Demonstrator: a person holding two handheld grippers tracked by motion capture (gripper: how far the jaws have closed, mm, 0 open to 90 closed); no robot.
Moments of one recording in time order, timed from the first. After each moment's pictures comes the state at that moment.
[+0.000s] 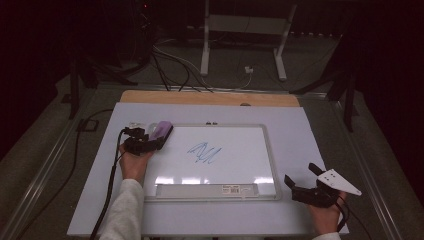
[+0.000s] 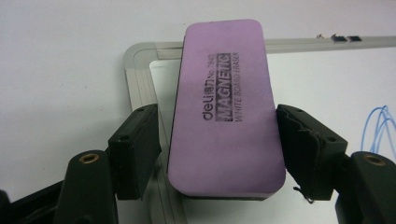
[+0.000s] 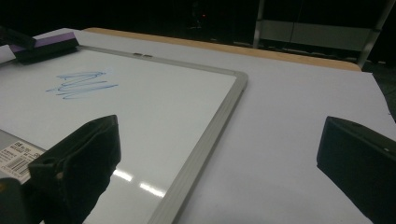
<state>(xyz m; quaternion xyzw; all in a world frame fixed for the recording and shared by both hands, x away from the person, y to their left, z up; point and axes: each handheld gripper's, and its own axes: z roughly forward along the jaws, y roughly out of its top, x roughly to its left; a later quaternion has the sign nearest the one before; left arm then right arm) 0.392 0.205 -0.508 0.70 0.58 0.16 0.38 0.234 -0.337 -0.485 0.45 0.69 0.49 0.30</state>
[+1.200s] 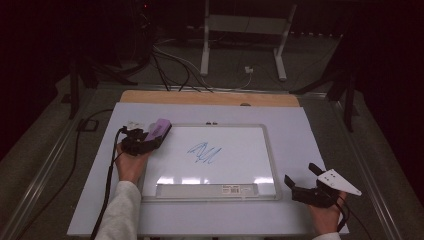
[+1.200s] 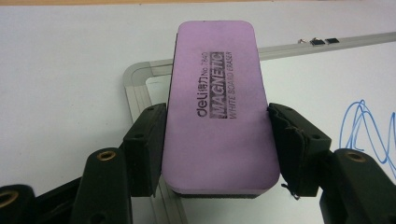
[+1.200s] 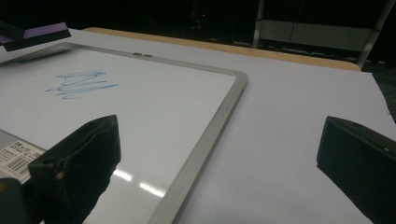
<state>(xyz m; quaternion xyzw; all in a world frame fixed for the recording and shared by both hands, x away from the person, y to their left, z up) 0.379 0.207 -0.490 0.72 0.55 0.18 0.39 0.234 -0.337 -0.485 0.45 0.69 0.48 0.30</state>
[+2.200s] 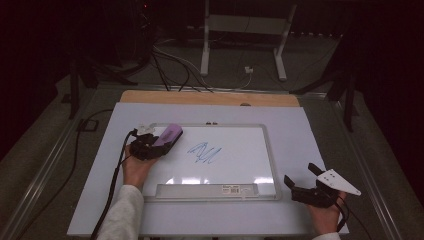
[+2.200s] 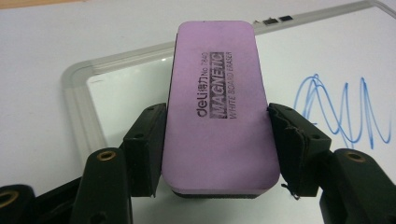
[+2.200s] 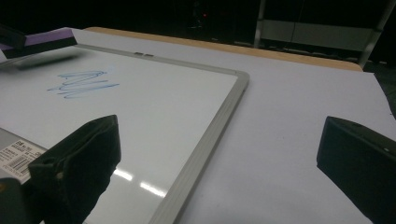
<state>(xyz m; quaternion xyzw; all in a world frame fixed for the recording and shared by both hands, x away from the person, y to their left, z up) 0.369 0.180 -0.491 0.76 0.49 0.16 0.39 0.234 -0.337 -0.485 0.45 0.69 0.49 0.30</state>
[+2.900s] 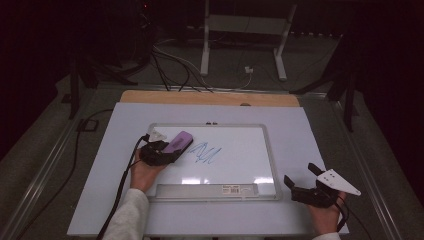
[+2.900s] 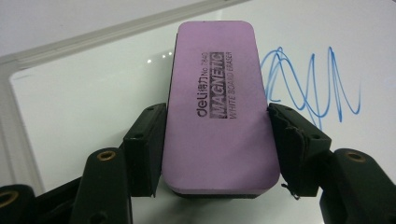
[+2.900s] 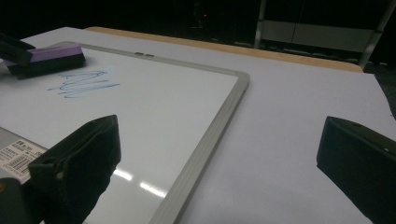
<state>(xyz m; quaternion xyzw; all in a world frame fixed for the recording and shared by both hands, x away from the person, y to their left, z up) 0.360 0.155 -0.504 0.79 0.45 0.14 0.39 0.234 -0.336 -0.485 0.45 0.69 0.49 0.30</state>
